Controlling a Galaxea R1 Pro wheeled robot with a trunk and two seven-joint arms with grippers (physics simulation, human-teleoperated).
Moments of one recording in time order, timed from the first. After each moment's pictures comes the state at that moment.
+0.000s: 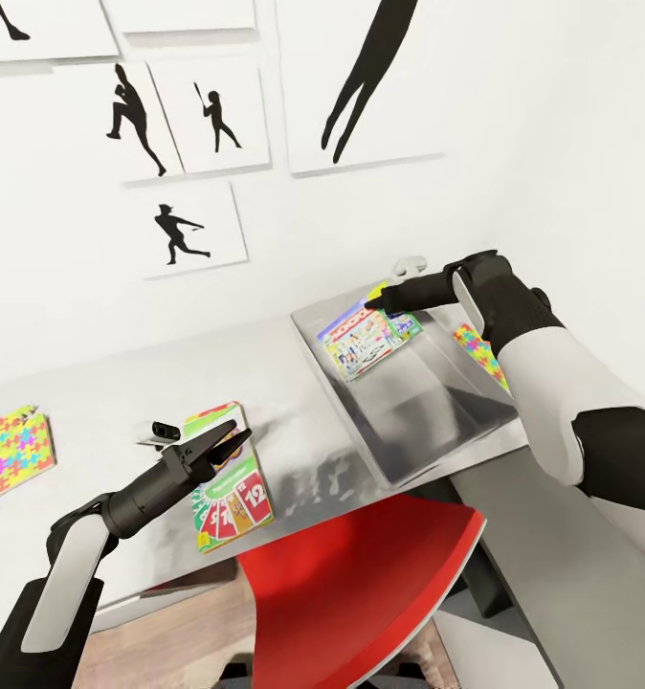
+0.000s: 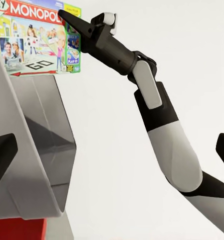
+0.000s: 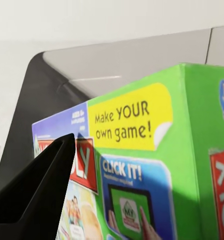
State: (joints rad) left arm -0.33 0.07 0.12 -1.61 1.04 0.88 -0.76; right arm -1.52 -0.03 0.15 -0.56 0.10 0.75 0.79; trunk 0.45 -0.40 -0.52
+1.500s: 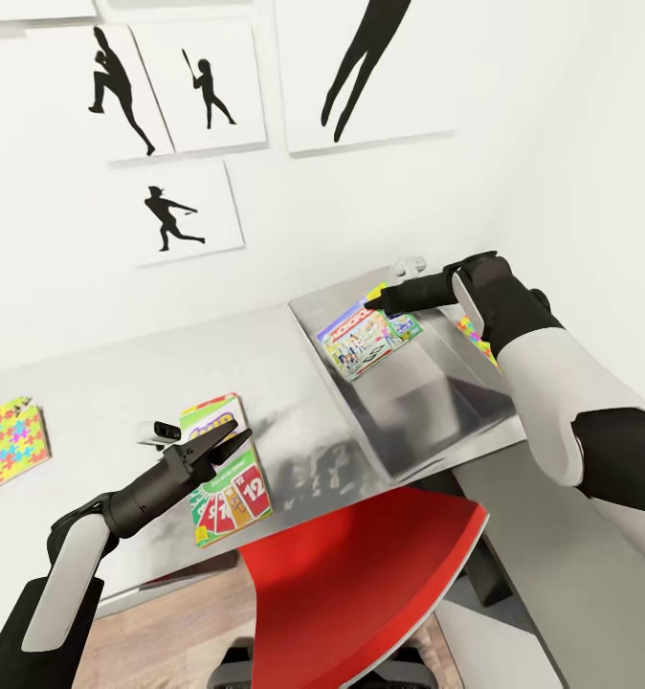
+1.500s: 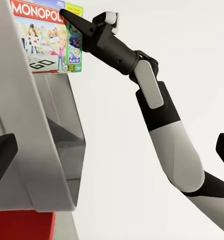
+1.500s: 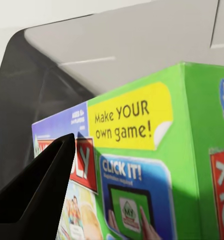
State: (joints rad) left arm -0.34 0.07 0.12 -1.61 1.04 0.88 -0.76; right arm -1.52 -0.03 0.15 -0.56 0.10 0.74 0.79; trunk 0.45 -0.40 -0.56
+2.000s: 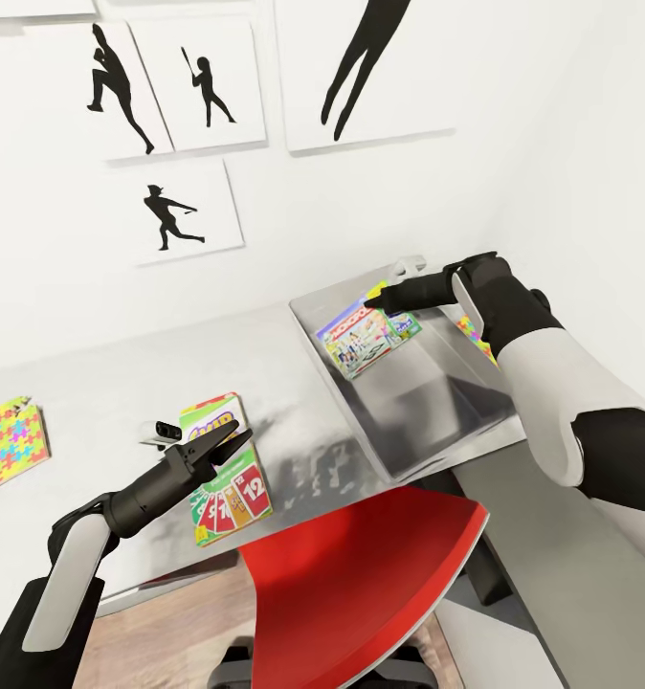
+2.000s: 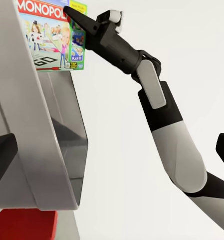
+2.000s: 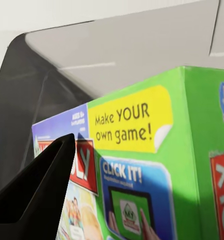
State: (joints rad) left arm -0.34 0.07 0.12 -1.61 1.04 0.88 -0.74; right arm -1.52 -0.03 0.15 -0.56 0.10 0.71 0.79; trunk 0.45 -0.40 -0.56
